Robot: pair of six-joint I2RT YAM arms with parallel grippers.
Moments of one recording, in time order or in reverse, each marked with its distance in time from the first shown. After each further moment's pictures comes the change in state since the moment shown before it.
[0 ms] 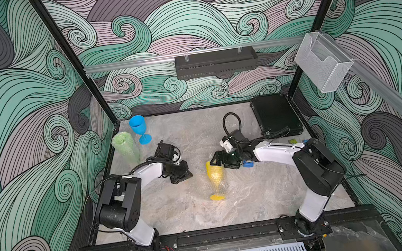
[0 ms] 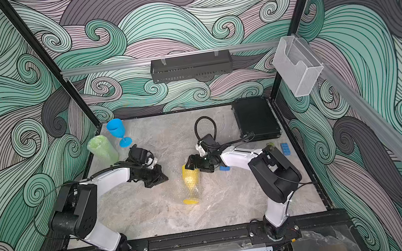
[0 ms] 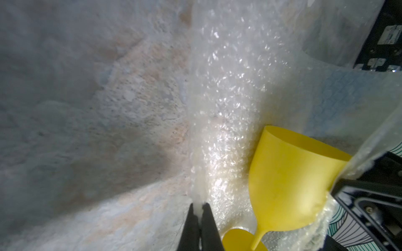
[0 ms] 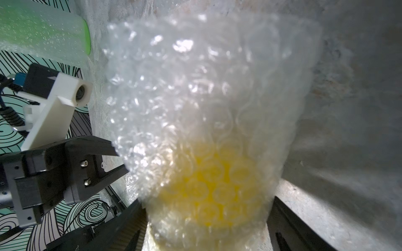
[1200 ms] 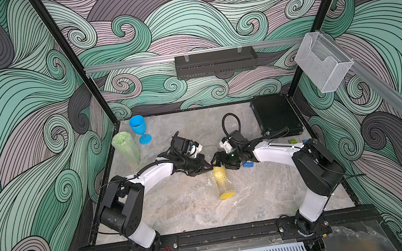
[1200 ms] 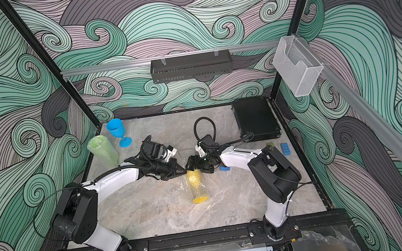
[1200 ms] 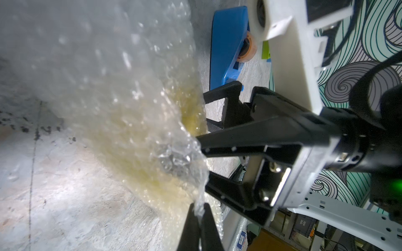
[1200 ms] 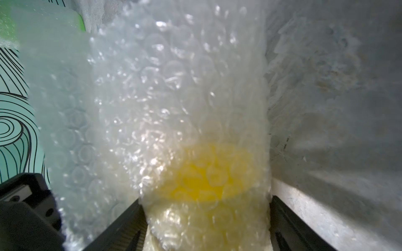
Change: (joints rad) left arm -0.212 -0.001 0.108 0.118 0.198 -0.047; right arm 0.005 0.005 0.002 -0.010 0.002 0.005
